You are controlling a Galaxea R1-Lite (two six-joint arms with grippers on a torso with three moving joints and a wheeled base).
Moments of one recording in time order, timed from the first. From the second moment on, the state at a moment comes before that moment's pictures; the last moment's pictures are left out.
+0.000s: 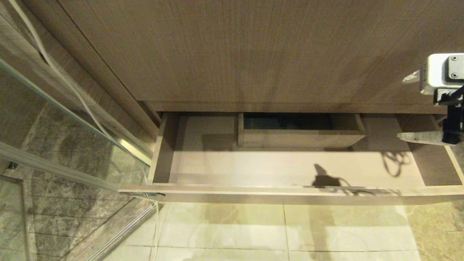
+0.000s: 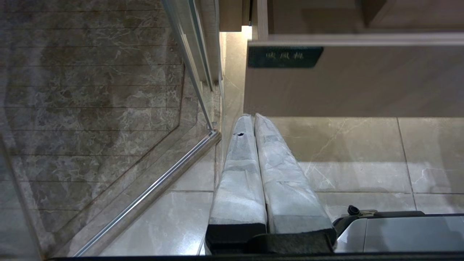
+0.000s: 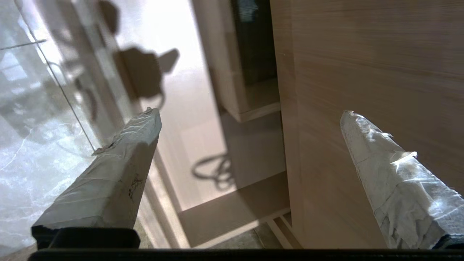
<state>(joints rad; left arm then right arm) 0.00 0.00 0.00 0.00 0.00 0.00 0.17 1.38 -1.52 0.65 0.07 -1.27</state>
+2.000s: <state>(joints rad) 0.00 0.00 0.00 0.00 0.00 0.00 0.09 1.37 -1.94 0.73 -0.02 -1.11</state>
